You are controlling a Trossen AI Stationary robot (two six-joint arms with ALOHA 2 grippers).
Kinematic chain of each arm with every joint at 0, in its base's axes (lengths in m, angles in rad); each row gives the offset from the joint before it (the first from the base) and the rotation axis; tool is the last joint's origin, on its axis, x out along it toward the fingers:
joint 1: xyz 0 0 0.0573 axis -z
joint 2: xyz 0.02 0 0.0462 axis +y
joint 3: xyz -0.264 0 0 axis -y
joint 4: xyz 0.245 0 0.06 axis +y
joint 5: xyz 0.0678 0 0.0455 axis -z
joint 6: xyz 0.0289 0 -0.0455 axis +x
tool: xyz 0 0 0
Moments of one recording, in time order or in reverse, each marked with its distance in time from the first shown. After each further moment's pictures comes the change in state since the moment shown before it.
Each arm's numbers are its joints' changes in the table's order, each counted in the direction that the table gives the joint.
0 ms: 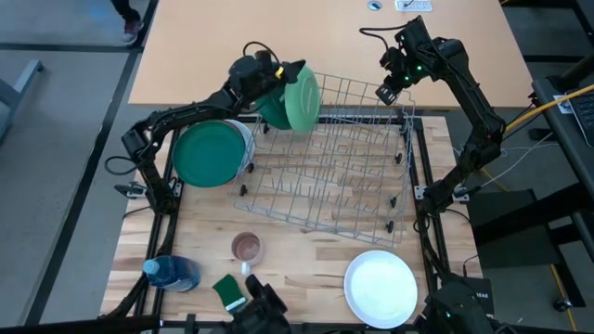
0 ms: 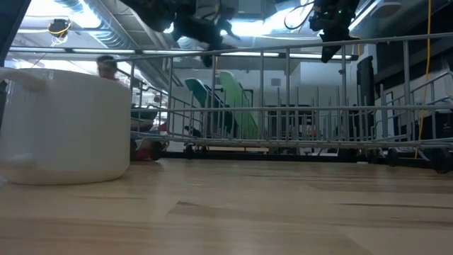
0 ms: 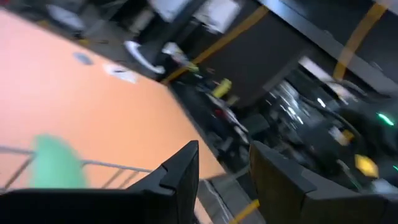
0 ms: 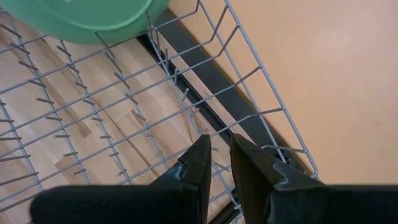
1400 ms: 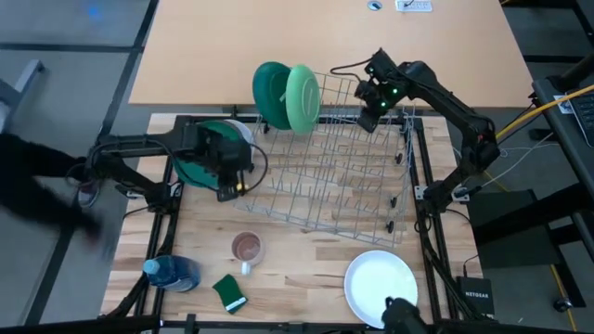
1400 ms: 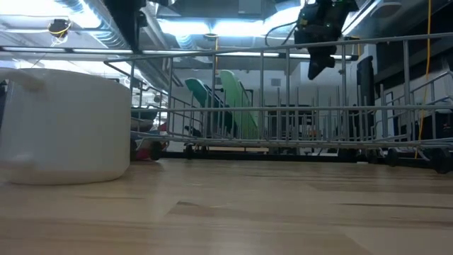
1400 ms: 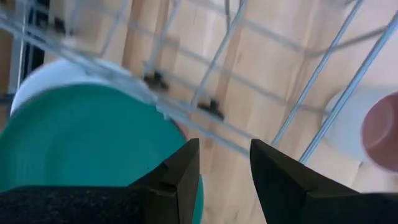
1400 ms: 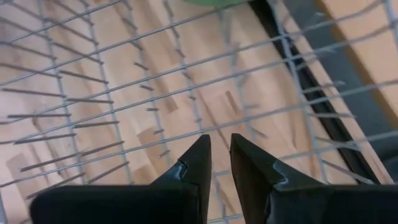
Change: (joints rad) left arm 0.557 -0.349 0.001 1.767 -0.132 0.618; right arm -0.192 -0.015 -0.293 -0.103 -0.207 0.053
